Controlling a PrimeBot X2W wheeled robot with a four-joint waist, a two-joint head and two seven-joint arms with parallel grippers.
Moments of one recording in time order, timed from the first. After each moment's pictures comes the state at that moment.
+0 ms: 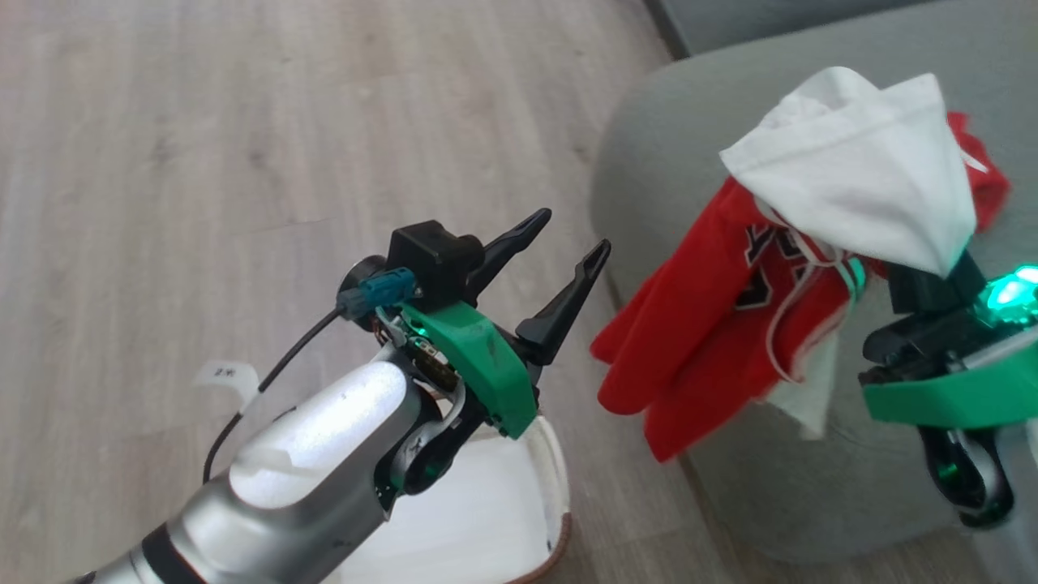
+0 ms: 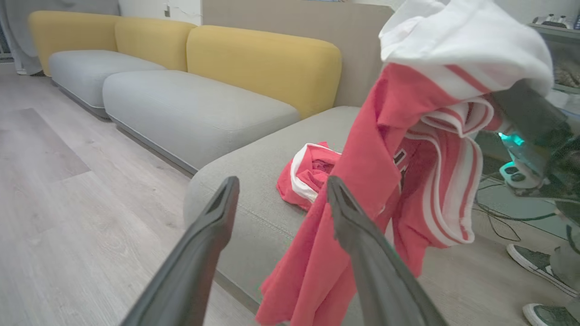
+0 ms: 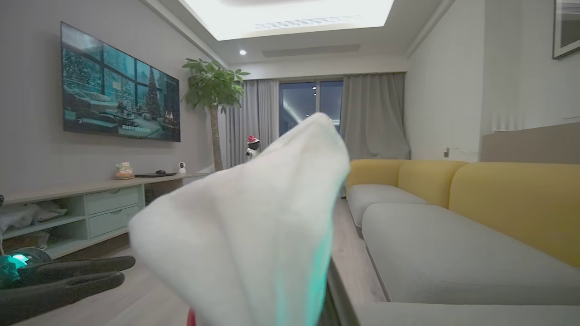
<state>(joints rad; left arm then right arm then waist) -0.66 0.29 -1.00 0.13 -0.82 0.12 -0.08 -0.20 -0.38 0.17 -0.15 0.47 0.13 -0.25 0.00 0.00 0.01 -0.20</state>
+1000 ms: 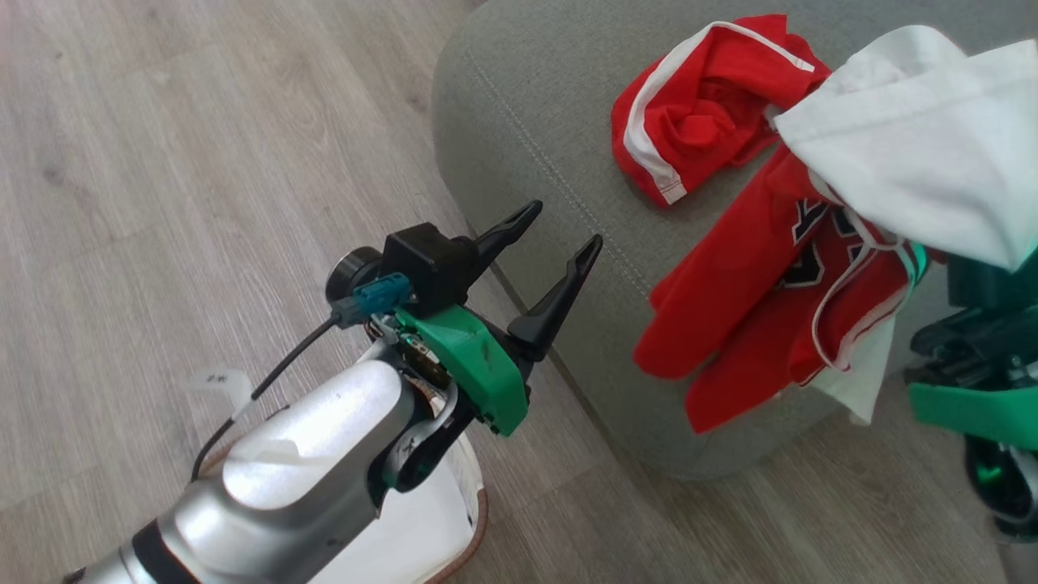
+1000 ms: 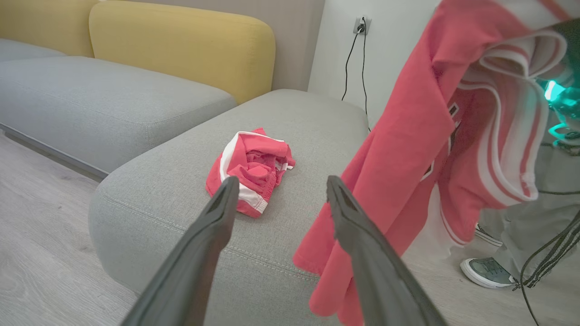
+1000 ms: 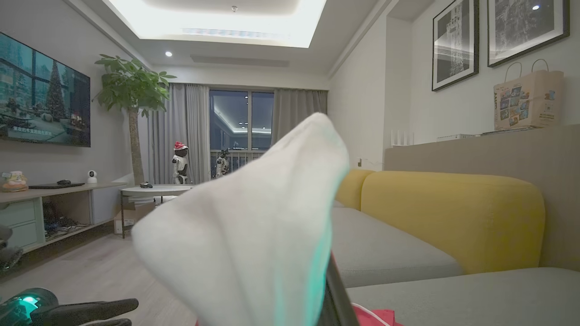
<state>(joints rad) -0.67 0.31 -1.00 0.13 -0.77 0.12 -0.11 -0.15 -0.36 0.07 -0.31 0.47 0.13 -0.25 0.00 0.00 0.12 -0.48</state>
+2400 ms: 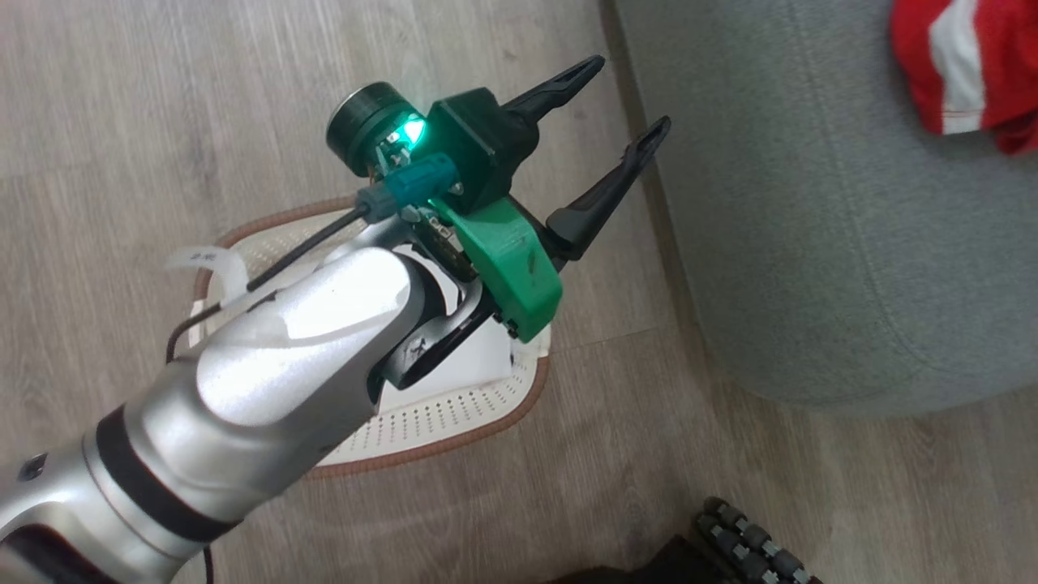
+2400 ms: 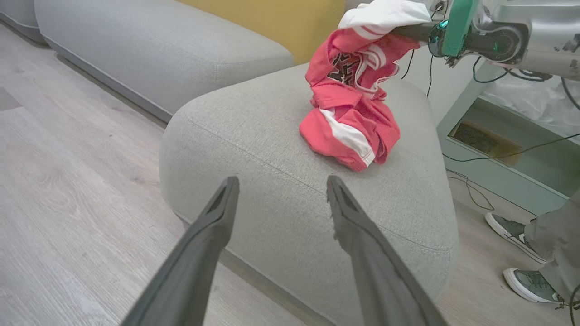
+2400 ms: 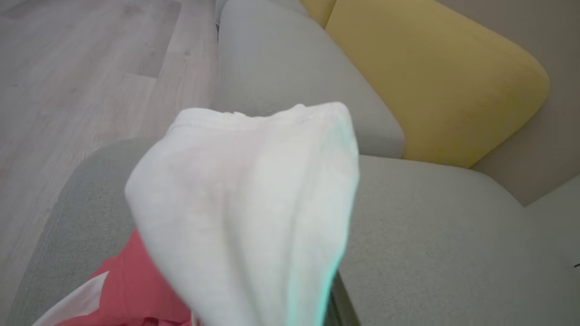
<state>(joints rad) -0.94 0.32 -1.03 0.05 -0.69 0.10 0.01 -1.03 -0.84 0.39 0.74 0.70 0.13 -0.10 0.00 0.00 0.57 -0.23</state>
